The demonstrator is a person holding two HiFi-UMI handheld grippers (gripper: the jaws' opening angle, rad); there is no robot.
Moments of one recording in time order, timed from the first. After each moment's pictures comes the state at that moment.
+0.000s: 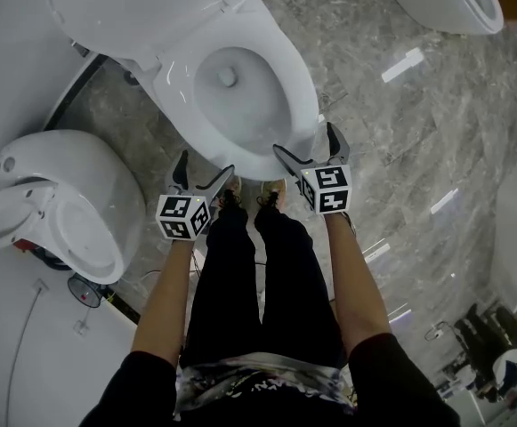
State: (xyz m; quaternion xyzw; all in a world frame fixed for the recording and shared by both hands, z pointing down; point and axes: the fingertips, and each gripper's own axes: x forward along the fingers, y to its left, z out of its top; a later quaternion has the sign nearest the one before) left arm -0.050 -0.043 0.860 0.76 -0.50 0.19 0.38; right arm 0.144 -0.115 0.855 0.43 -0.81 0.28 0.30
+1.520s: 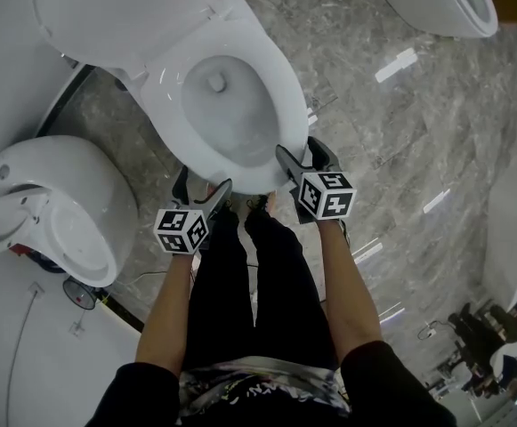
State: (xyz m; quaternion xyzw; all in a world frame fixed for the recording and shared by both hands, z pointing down) left arm -0.025 -0.032 0.855 0.73 -0.50 0.17 0.43; right arm 0.166 -0.114 0.853 0.44 -0.76 0.41 0.25
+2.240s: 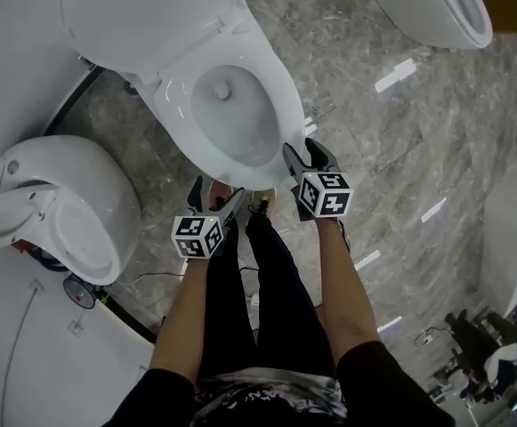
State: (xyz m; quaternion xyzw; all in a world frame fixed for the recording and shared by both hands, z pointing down) left arm -0.006 -0.019 0.837 0.72 -0.51 0.18 0.44; right arm 0.165 -0.129 0.832 0.45 -0.77 0.38 0.26
